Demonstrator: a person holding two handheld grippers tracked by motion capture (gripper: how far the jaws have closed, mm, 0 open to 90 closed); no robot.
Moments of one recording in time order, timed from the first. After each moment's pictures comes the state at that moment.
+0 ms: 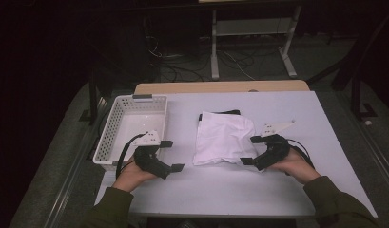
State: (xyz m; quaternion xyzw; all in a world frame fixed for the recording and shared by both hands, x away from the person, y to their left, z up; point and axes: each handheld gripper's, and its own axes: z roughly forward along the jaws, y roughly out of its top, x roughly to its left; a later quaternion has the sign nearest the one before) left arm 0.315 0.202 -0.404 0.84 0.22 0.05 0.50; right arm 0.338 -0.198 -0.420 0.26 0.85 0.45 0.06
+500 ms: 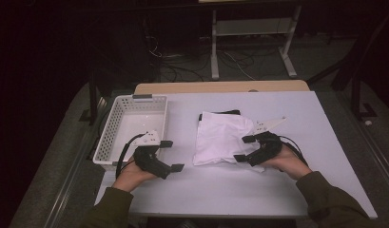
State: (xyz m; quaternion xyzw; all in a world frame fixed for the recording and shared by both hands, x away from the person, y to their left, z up) left arm 0.315 0.202 -0.404 0.84 0.22 0.05 0.50; right arm 0.349 -0.182 -0.421 0.25 0.86 0.44 0.04
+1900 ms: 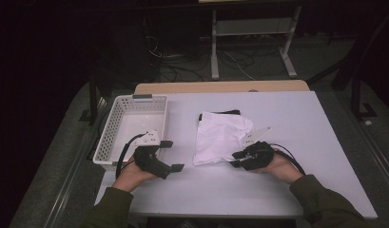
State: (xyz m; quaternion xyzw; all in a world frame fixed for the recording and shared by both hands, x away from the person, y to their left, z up) left arm 0.315 0.202 -0.404 0.84 0.22 0.05 0.50; right arm 0.339 -0.161 -0.443 0.20 0.90 0.38 0.05
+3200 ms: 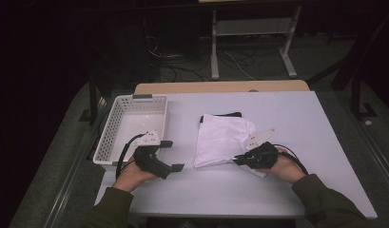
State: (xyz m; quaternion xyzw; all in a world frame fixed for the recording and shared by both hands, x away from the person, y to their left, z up) left arm 0.315 0.202 -0.404 0.84 0.22 0.05 0.50; right arm 0.331 -0.169 -0.435 0.16 0.91 0.38 0.07
